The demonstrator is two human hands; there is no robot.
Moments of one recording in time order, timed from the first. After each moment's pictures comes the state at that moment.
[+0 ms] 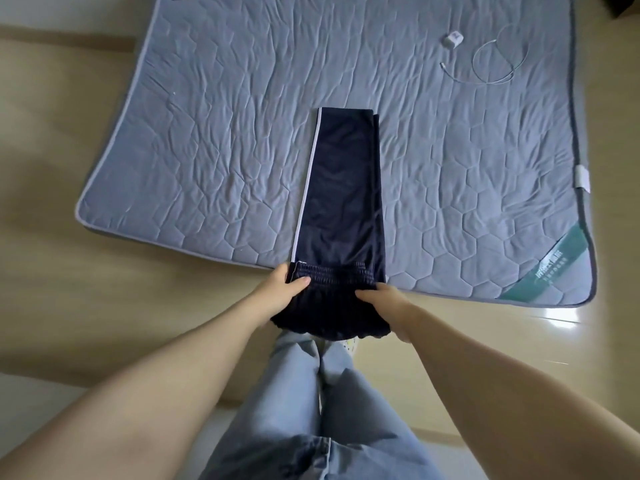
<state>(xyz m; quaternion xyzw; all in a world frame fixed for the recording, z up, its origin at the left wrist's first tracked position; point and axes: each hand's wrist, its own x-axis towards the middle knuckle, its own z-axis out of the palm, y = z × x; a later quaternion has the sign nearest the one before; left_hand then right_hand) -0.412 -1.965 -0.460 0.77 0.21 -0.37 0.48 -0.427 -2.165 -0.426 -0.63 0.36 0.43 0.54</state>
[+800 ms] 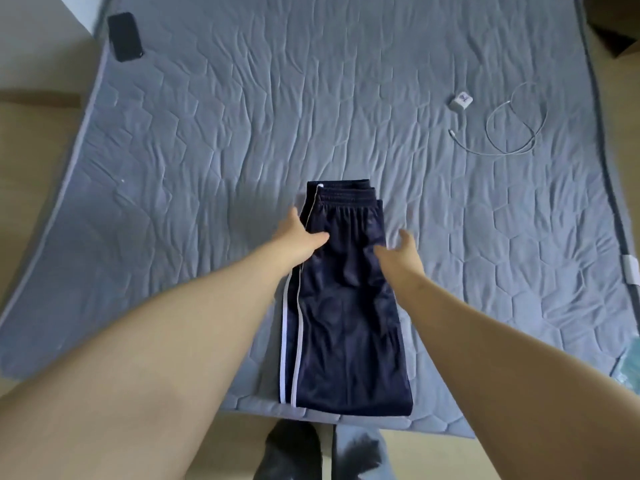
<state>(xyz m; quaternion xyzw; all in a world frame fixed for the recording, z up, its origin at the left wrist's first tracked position) -0.026 -2.011 -0.526 0.84 0.17 -0.33 0.41 -0.079 -2.177 -0.526 -0.74 0.38 0.19 0.51</state>
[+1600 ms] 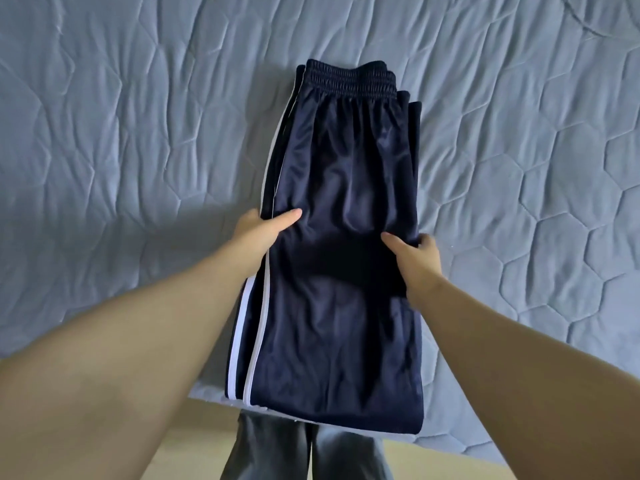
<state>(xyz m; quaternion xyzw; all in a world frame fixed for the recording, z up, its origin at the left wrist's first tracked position) -0.083 -1.999 -0.743 0.68 0.39 -0.27 0.56 -0.117 -2.216 -0.730 -0.66 0.47 0.22 0.54</state>
